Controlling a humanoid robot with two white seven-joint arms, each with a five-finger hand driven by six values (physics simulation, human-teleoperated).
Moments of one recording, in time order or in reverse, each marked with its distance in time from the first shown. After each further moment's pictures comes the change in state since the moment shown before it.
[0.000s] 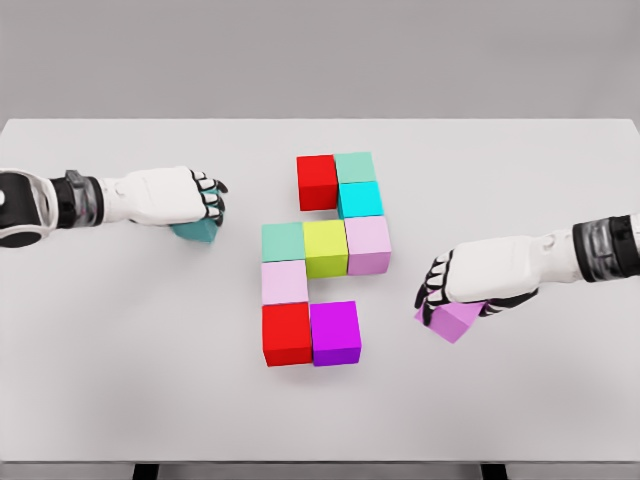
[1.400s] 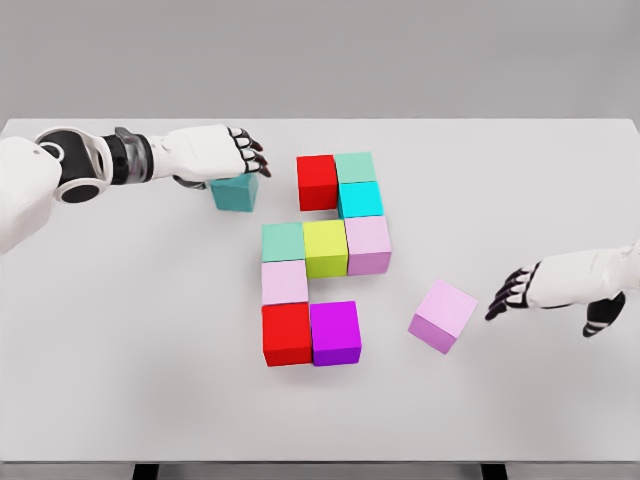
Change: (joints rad) left arm -0.107 -0.228 0.000 0.260 0.001 0.000 0.000; right arm -0.227 -0.154 0.356 0.143 -0.075 0.001 -0.001
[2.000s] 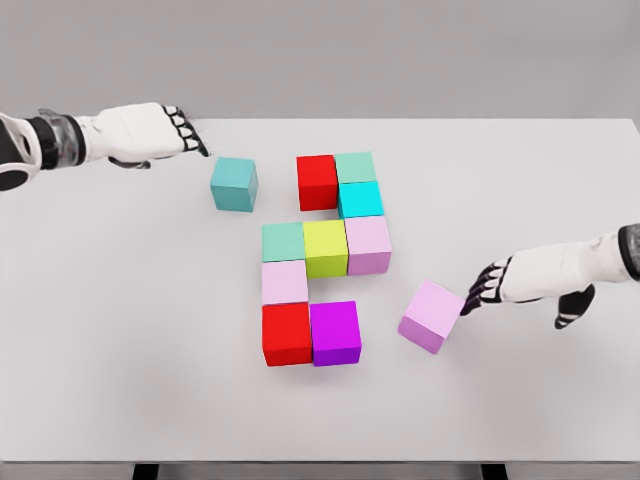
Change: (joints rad) left arm -0.034 0.152 0.000 -0.007 0.024 0.000 0.000; right arm 0.000 0.073 -0.011 0.011 -0.002 0.000 -0.001
